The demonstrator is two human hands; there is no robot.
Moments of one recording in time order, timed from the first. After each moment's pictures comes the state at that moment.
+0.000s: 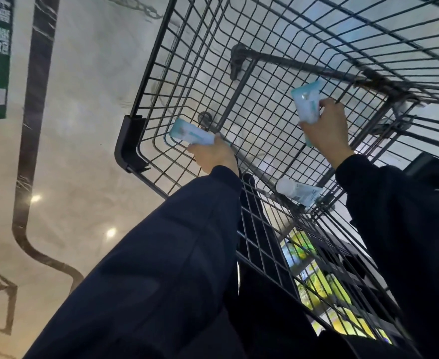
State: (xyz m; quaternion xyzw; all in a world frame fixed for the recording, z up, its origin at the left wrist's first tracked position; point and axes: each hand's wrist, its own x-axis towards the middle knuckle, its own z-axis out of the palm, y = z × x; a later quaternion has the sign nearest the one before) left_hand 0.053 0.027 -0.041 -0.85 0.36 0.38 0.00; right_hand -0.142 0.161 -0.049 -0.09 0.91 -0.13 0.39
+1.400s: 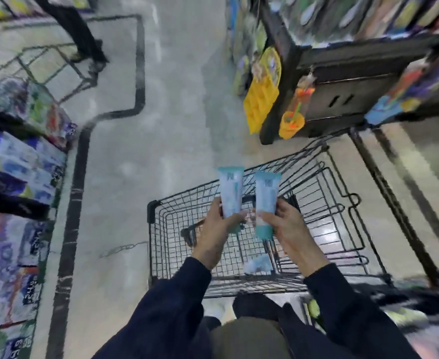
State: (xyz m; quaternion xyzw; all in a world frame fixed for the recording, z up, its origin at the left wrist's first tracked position) left_hand 0.008 0.072 0.434 -0.19 0.63 0.74 0.15; right_hand -0.007 0.254 0.431 0.18 0.61 -0.74 0.21
